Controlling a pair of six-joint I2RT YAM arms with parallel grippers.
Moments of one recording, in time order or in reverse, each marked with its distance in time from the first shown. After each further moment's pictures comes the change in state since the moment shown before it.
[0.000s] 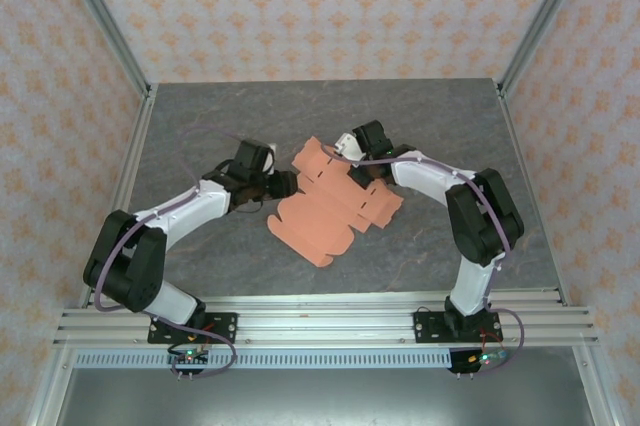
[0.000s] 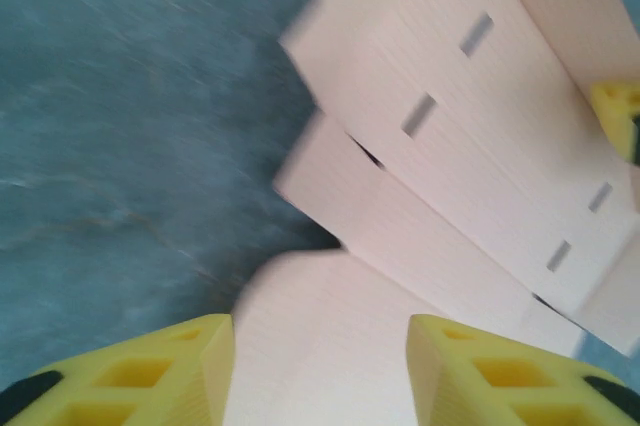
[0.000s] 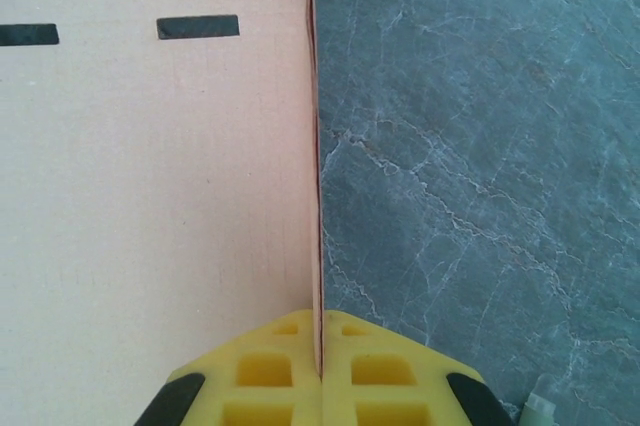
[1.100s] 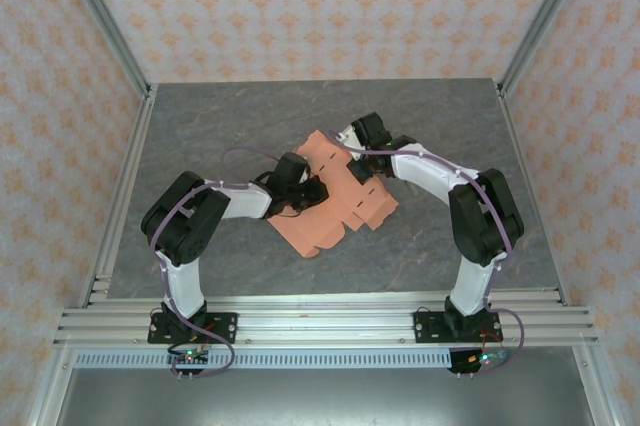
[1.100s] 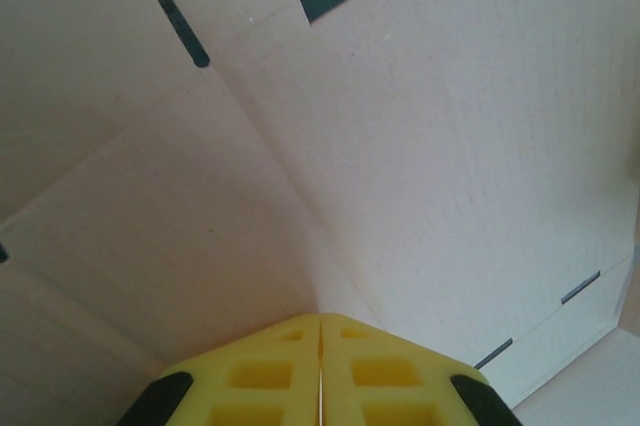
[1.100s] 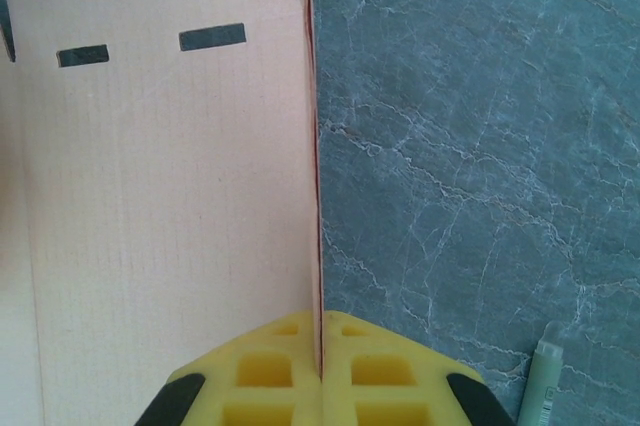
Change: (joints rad) left arm -0.128 0.387 0.034 0.454 0.069 -0.364; right arm 0.000 0.000 0.082 -0.130 0.010 0.171
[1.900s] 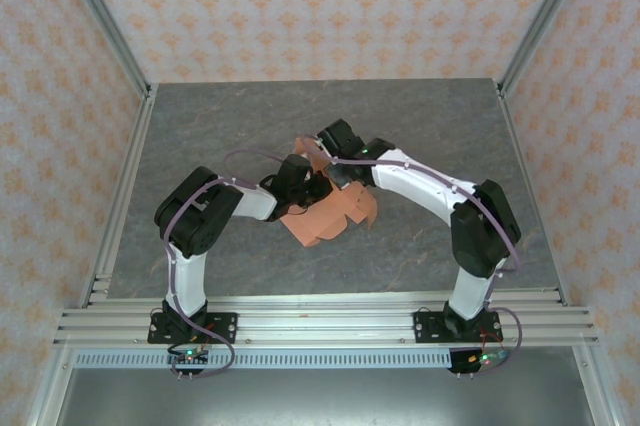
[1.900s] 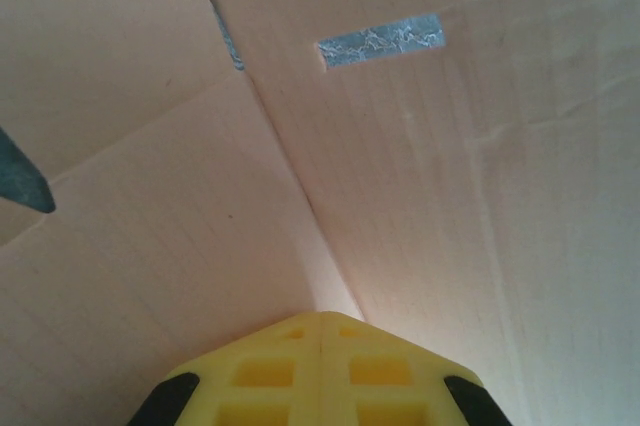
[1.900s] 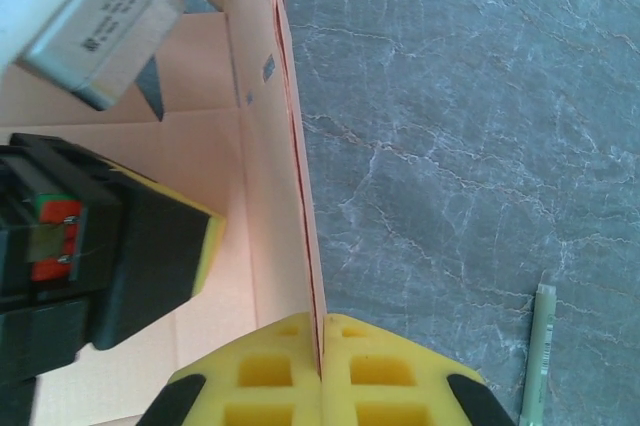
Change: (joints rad) left arm -0.010 0.096 0.001 0.211 -0.060 -0.086; right arm 0.224 -0.044 0.117 -0.180 0.228 0.236
